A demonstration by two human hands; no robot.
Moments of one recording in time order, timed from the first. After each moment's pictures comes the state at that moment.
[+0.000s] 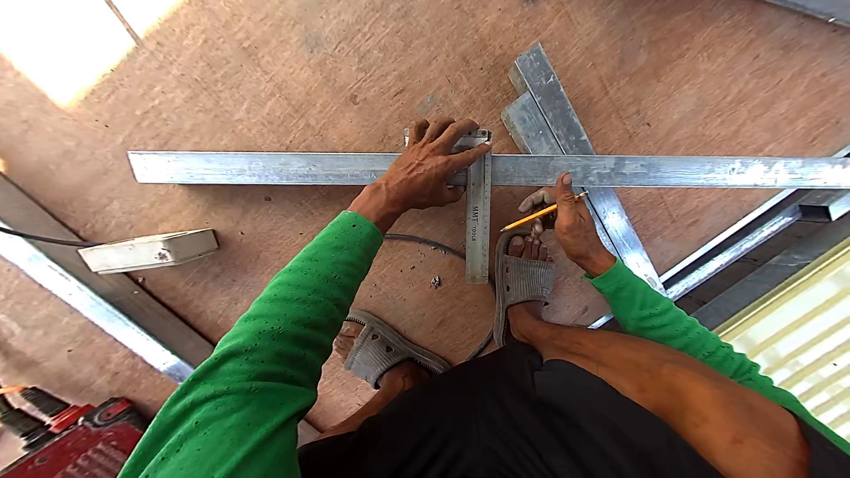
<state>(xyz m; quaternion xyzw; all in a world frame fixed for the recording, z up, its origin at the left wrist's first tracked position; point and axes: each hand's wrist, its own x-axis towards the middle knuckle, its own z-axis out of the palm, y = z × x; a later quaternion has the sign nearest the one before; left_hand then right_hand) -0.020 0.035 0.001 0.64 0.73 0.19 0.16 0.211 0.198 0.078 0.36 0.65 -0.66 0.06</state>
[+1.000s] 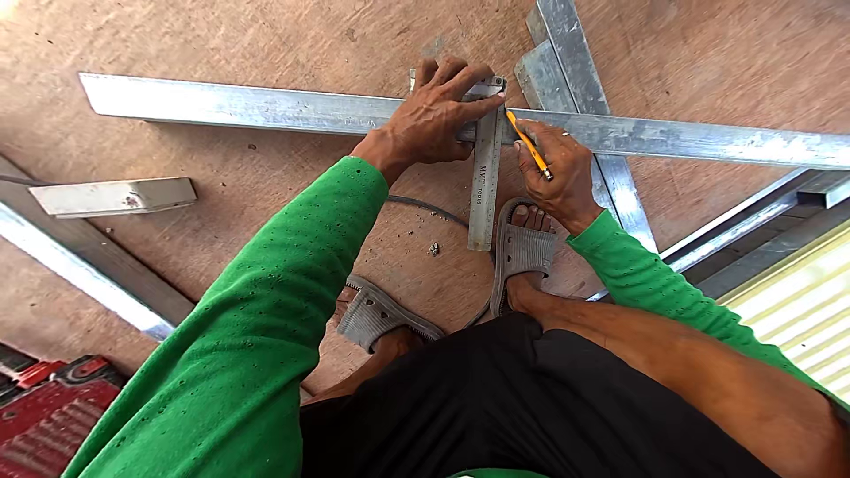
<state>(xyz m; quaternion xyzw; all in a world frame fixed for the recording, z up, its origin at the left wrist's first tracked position) -0.019 0.037 -0.002 0.63 0.73 0.20 0.15 0.183 0.197 0.035 0.09 0.95 -0.27 -0.13</state>
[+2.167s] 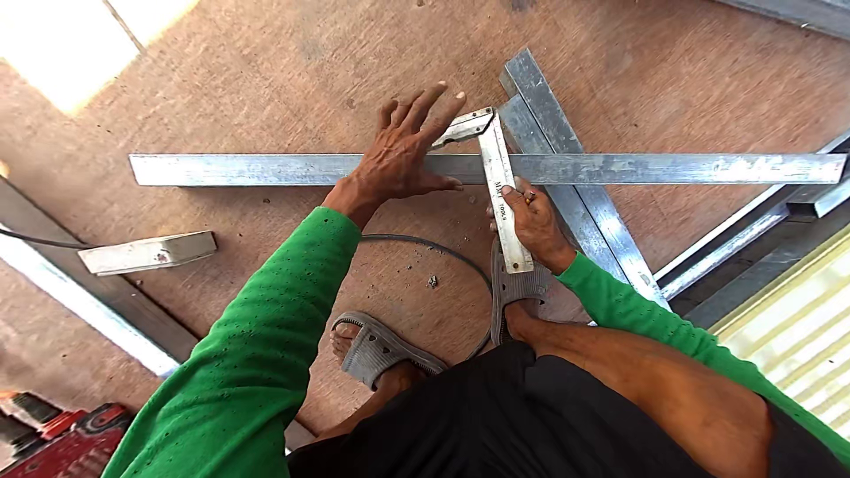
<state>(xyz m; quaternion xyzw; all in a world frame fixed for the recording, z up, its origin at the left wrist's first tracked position) -0.039 0.026 0.026 0.57 0.78 0.20 0.15 0.178 0.165 0.093 0.34 0.68 -0.65 0.02</state>
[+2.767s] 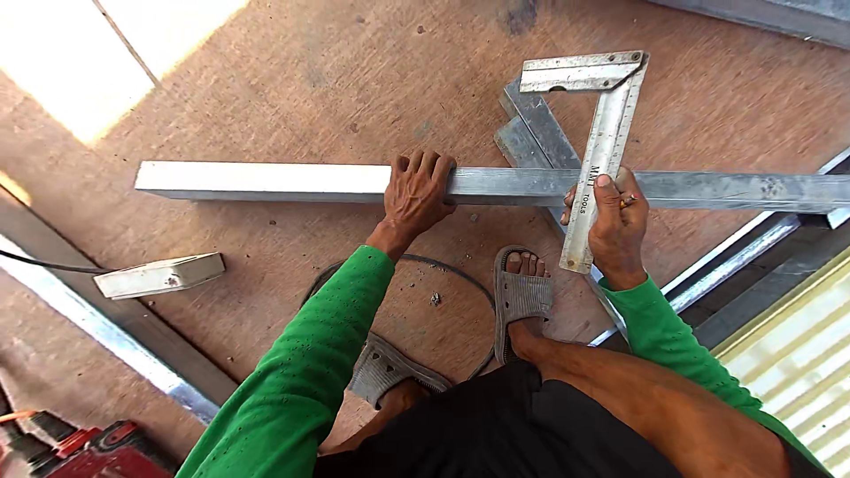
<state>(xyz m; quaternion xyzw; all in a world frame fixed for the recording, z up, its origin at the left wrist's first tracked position) 0.002 0.036 -0.007 0.50 0.86 0.12 0.06 0.220 0.239 0.091 0.31 0.69 -0.63 -0.17</state>
